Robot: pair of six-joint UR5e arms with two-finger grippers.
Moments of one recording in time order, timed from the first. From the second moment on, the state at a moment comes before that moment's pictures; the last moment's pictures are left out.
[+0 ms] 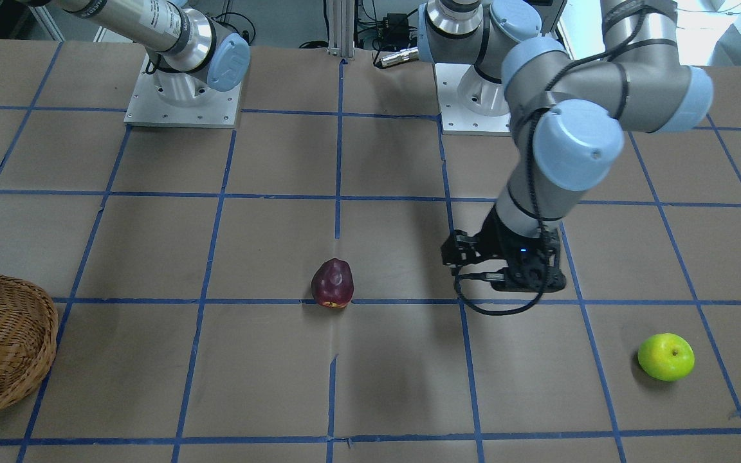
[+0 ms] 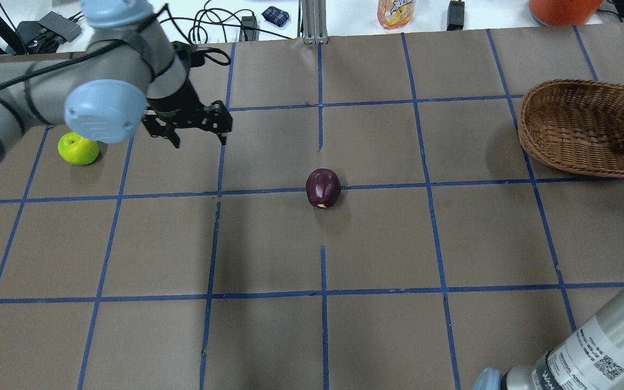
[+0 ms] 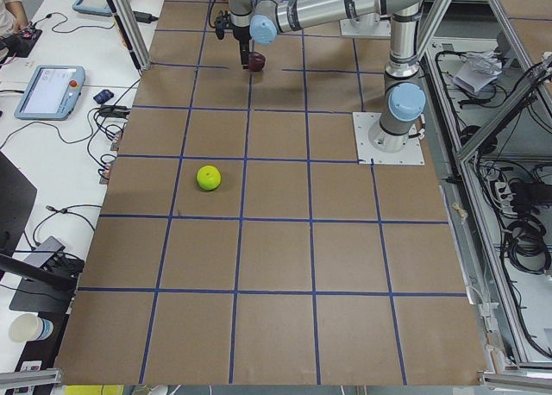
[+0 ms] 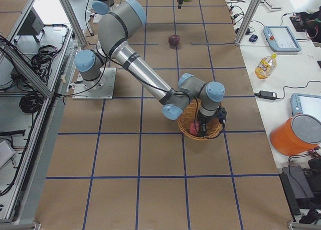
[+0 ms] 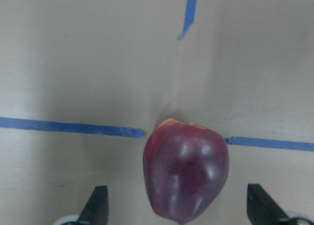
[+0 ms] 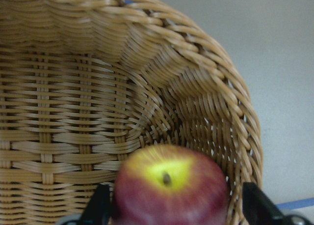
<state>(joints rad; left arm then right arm) -1.51 -1.83 -1.65 -1.25 1.54 0.08 0.92 -0.92 1.36 -2.07 -1.70 -0.59</state>
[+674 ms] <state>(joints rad) -1.18 -2.00 -1.51 -1.22 1.55 0.50 1.11 -1.06 1.36 -1.92 -1.69 -0.42</state>
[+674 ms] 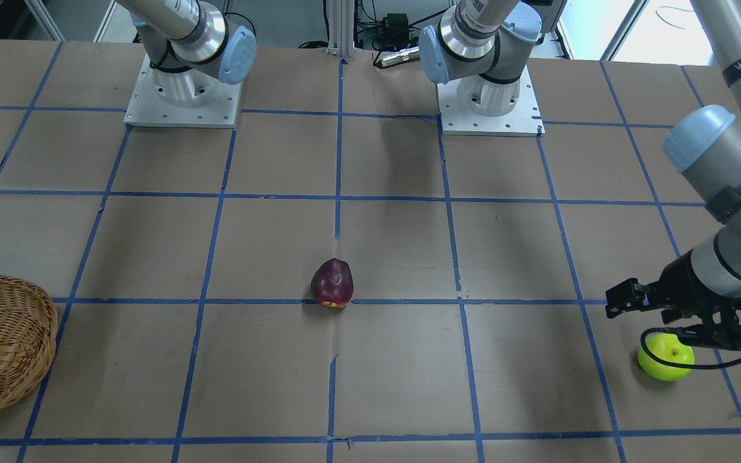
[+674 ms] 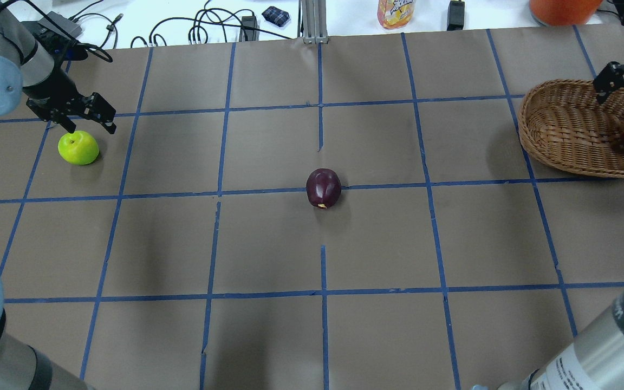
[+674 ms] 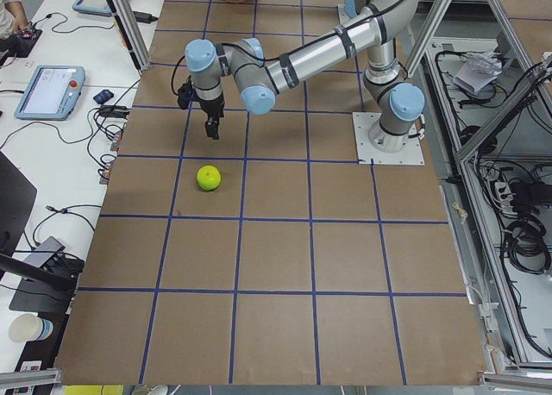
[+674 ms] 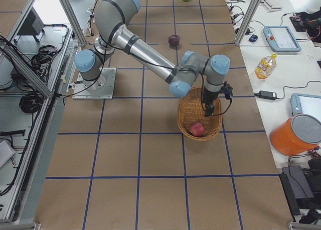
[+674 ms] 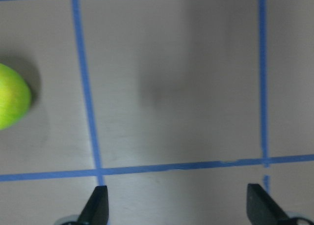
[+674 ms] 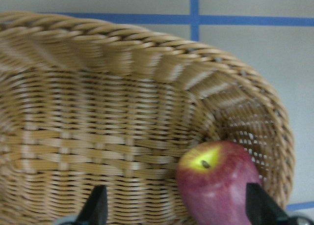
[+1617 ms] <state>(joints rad) -1.08 -2.22 -1.42 -1.08 1.62 0.58 1.75 -1.09 1.38 -1.78 -1.42 0.60</state>
